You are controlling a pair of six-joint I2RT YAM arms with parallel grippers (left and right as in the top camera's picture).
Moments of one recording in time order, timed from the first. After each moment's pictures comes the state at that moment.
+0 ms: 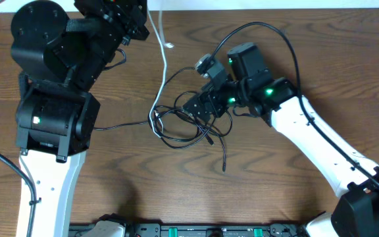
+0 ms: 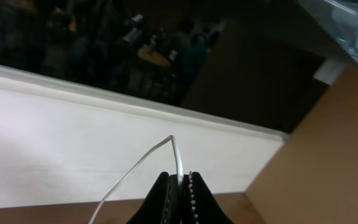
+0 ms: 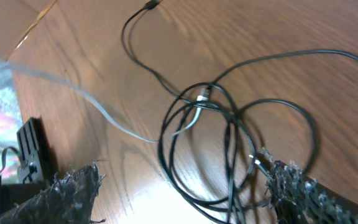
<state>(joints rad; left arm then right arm) -0.22 1.32 1.75 -0.37 0.25 -0.49 0.54 1.66 1.33 -0.52 -0.59 0.00</state>
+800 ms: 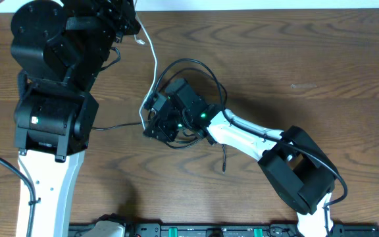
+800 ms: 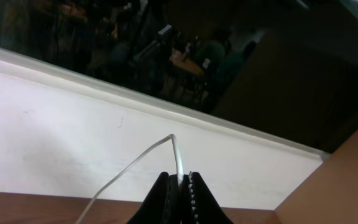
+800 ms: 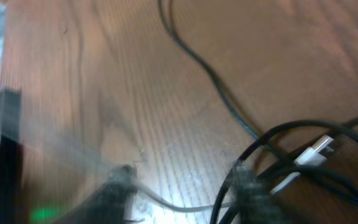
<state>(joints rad) -0.21 1.32 1.75 -0.42 0.12 -0.49 0.81 2.04 1.33 -0.07 -0.54 0.06</state>
